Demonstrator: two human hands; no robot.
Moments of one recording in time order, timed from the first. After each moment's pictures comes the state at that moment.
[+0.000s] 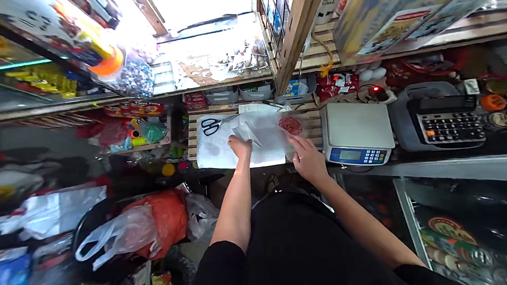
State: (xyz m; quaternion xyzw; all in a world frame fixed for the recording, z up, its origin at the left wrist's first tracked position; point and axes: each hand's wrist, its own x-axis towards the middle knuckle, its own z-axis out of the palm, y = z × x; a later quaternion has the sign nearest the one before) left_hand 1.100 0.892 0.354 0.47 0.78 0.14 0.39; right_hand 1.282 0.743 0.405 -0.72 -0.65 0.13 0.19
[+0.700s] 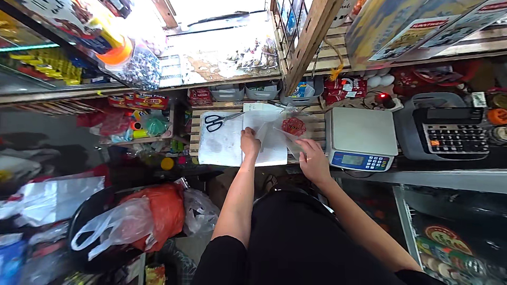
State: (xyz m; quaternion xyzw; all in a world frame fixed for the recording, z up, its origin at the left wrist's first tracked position) left_hand 1.114 0.895 0.351 0.59 0.71 0.07 0.38; right_hand 1.291 0.743 0.394 -0.74 -0.60 0.17 0.24
